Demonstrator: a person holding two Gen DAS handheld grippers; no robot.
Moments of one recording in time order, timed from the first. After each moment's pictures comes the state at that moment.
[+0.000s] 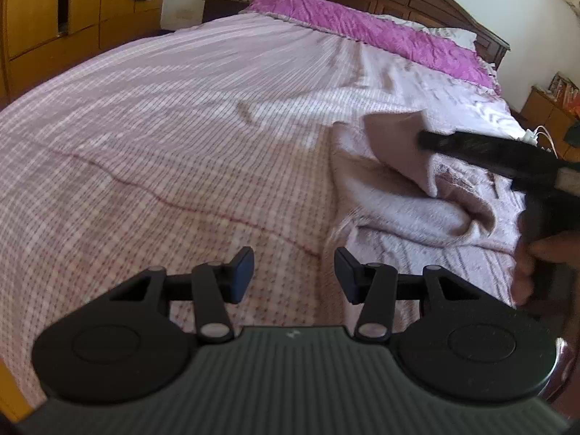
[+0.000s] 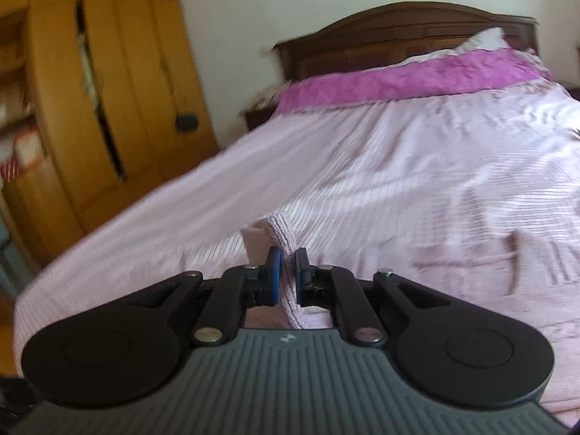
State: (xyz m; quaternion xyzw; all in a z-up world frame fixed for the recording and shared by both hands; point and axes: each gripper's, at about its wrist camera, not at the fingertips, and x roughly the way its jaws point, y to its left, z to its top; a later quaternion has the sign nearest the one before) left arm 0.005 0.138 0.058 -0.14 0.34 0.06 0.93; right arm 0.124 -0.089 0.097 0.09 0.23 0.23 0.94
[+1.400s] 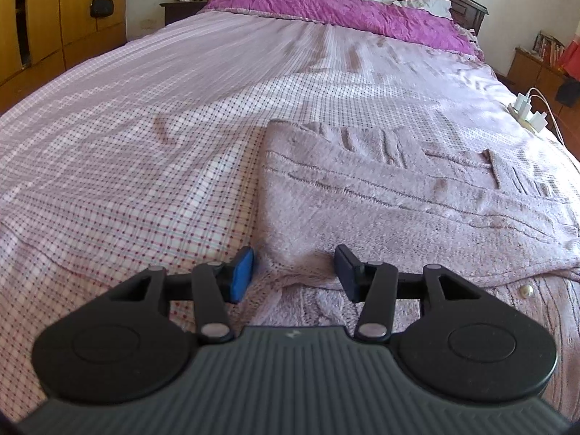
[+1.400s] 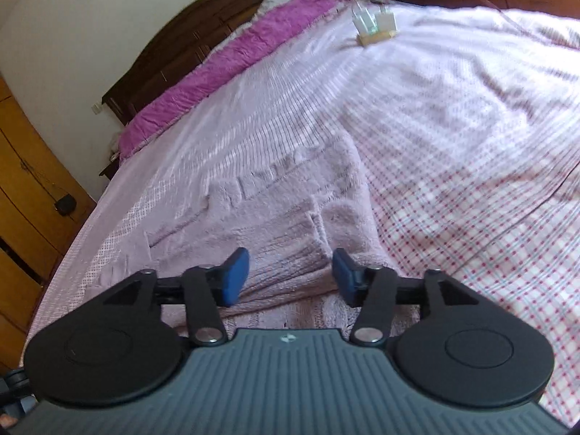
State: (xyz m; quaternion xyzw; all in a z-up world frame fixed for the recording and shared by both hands) left arm 0.092 0.086 0.035 -0.08 0.36 0.03 0.93; right arm 0.052 -0.375 0.033 0.26 0.29 0.00 0.92
